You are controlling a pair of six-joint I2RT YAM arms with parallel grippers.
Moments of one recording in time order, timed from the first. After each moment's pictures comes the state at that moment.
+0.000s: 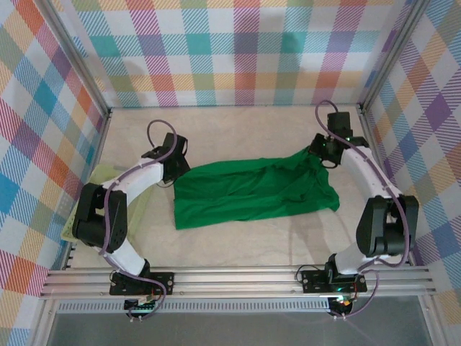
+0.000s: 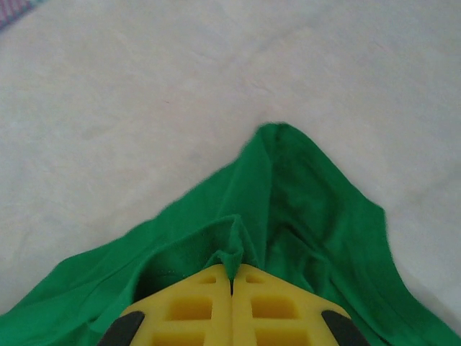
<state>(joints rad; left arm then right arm) -0.31 1.63 1.07 -0.51 -0.22 -0.73 0.05 1.52 1.19 -0.60 -0.01 0.49</state>
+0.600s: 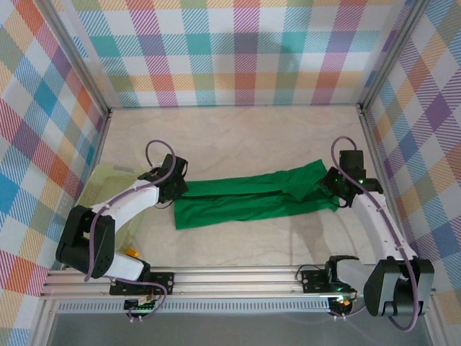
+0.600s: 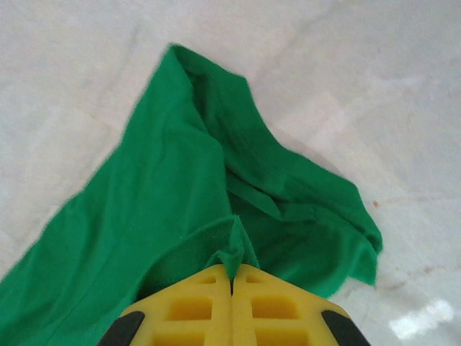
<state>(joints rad) -0.39 1.43 0.82 -0.50 -0.26 -0.78 0.00 1.09 0.79 -0.67 0.06 0.60</state>
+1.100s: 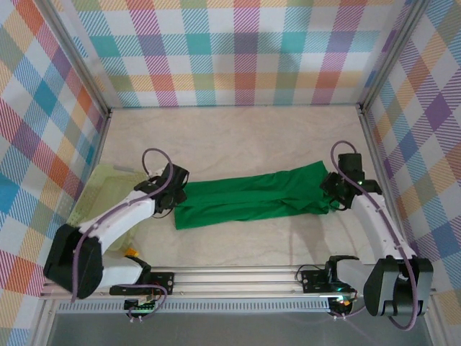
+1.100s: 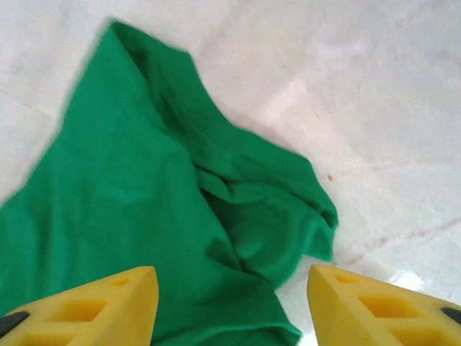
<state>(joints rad) -0.48 1.24 0.79 -0.64 -0.35 -0.86 0.00 1.10 0.81 -0.71 0.12 0.61</state>
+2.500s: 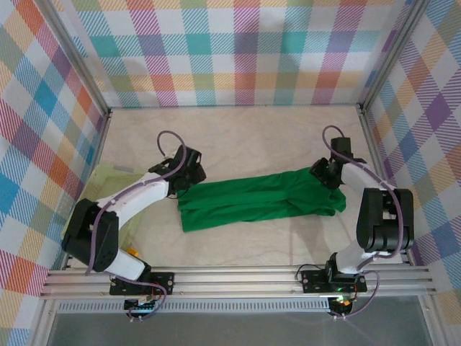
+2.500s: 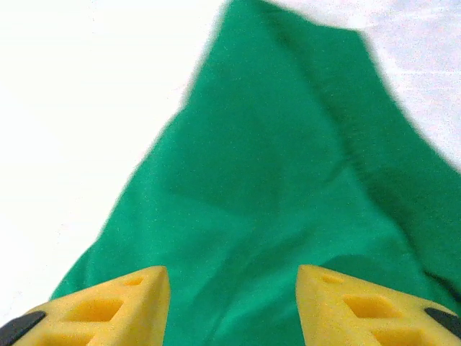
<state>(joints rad) -0.49 1.51 0.97 -0.47 -0.23 -0.86 -0.01 1.58 0.95 -0.46 -0.11 0.65</state>
